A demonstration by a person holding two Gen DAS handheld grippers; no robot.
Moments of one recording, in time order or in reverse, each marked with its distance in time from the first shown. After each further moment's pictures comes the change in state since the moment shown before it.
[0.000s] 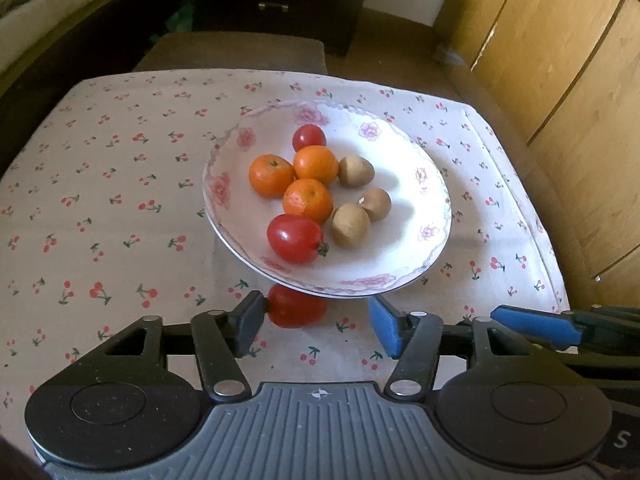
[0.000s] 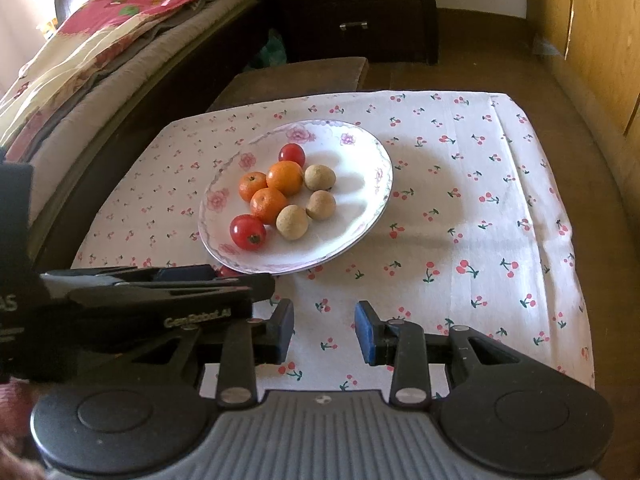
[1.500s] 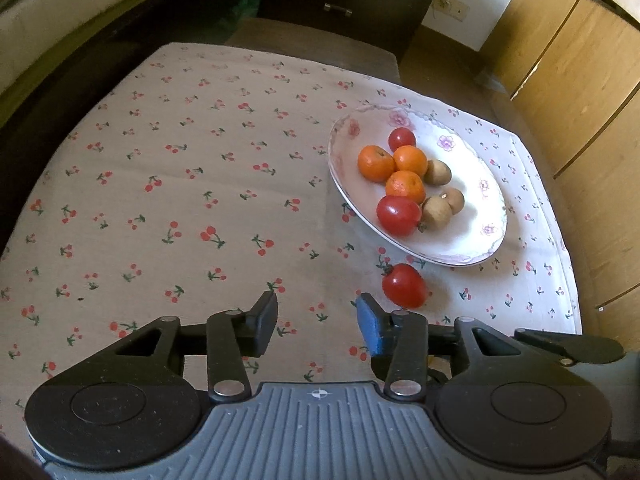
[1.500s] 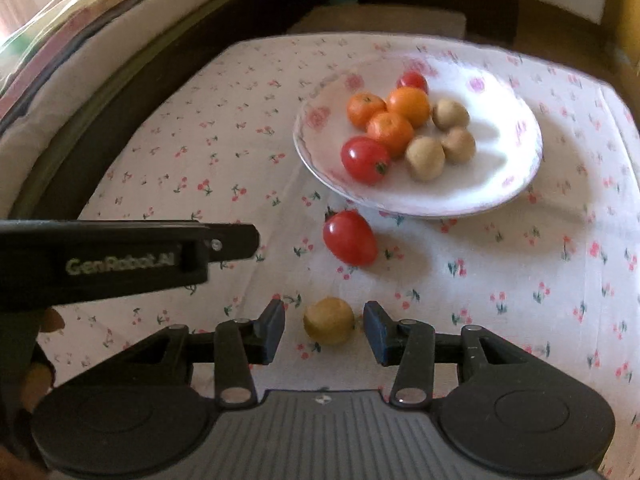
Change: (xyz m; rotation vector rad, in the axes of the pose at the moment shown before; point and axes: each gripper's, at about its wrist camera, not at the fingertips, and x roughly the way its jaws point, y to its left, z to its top) left arm -0.039 0.063 -0.025 -0.163 0.000 0.026; right arm 0.058 0.074 -0.022 -0.178 0.115 0.072
